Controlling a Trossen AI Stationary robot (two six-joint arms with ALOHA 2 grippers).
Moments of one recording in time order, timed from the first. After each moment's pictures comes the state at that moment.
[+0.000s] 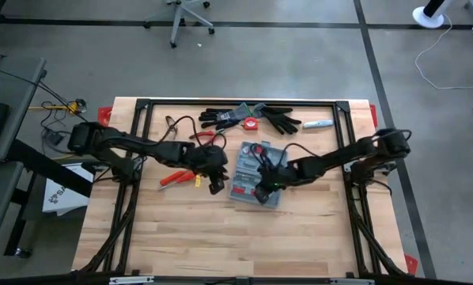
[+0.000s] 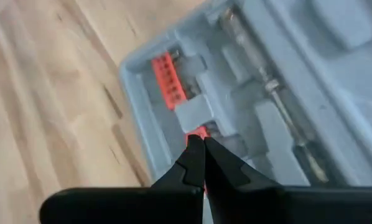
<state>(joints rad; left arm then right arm) -0.03 1.52 0.91 -0.23 -0.03 -0.39 0.17 1.64 0.92 -0.21 0.12 0.86</state>
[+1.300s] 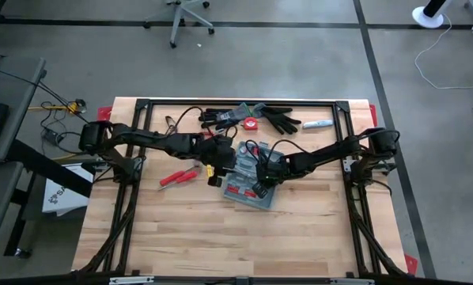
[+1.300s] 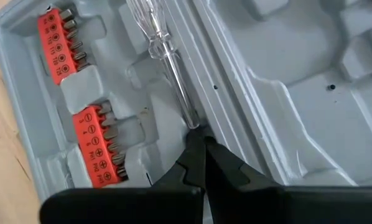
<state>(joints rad) 0.08 1.62 1.04 -0.27 0.05 0.36 0.08 1.80 0.92 -0.28 0.05 0.79</state>
